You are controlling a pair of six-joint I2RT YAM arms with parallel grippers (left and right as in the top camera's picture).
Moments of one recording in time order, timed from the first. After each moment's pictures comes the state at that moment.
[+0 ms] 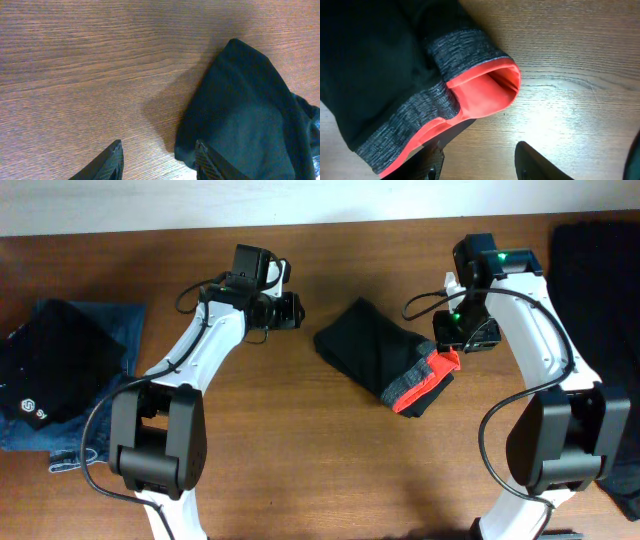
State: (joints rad) left arm -0.28 2.04 1.56 -0.56 0.30 -0.25; right arm 0.04 1.92 1.68 -1.32 -0.01 0.02
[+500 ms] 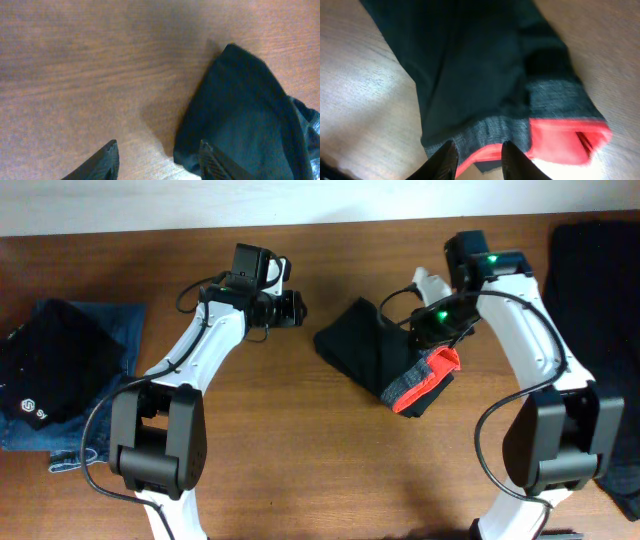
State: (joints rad) left arm -0.28 2.04 1.56 -0.53 0.30 -0.25; right arm 0.08 1.93 1.65 -1.20 -0.31 -0.22
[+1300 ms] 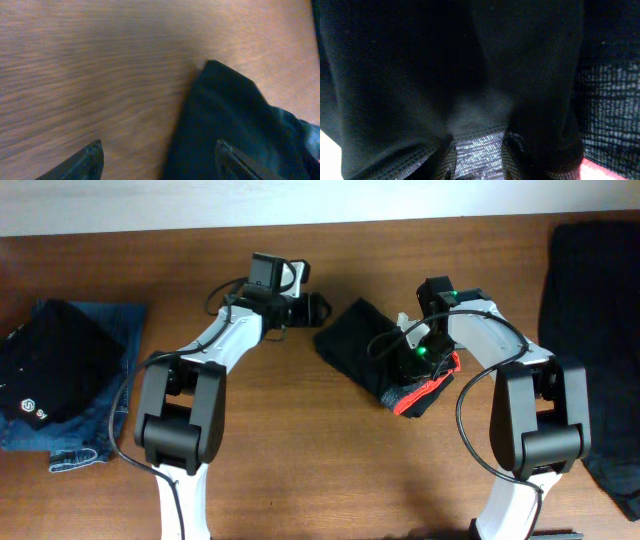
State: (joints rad) left arm -0.31 2.21 1.56 -0.25 0.46 -0.25; right arm 0.11 2.02 1.40 -1.03 -0.23 -0.17
